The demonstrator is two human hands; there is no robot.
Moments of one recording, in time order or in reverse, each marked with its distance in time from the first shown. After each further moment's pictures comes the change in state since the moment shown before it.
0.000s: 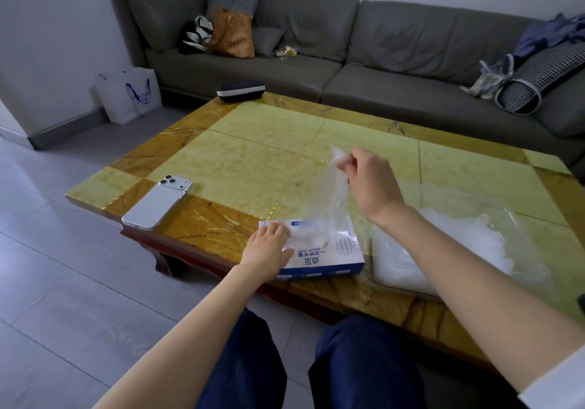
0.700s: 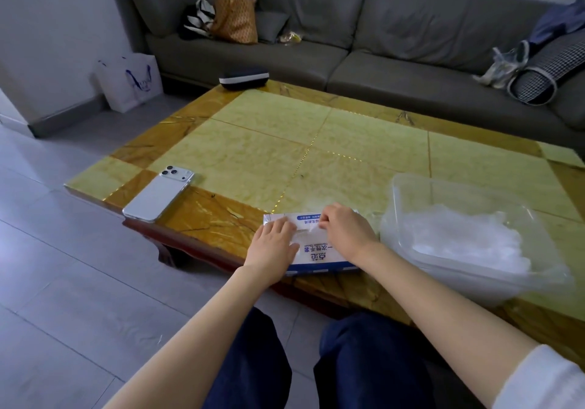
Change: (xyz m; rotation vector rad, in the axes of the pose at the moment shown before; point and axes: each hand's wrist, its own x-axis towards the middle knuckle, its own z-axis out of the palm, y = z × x) left_hand -0.005 0.001 0.004 0.041 0.057 0.040; right_hand -0.047 0.023 0.075 -0.198 -0.484 0.034
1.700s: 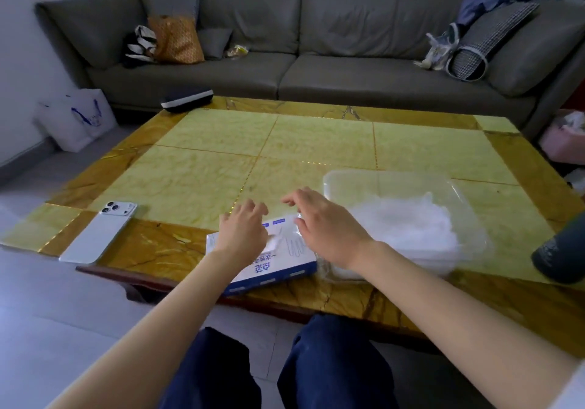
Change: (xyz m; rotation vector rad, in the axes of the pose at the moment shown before) left_hand 0.040 0.066 -0.033 0.145 0.055 0.043; right_hand -0.052 0.039 -0.067 -0.006 0.234 -0.305
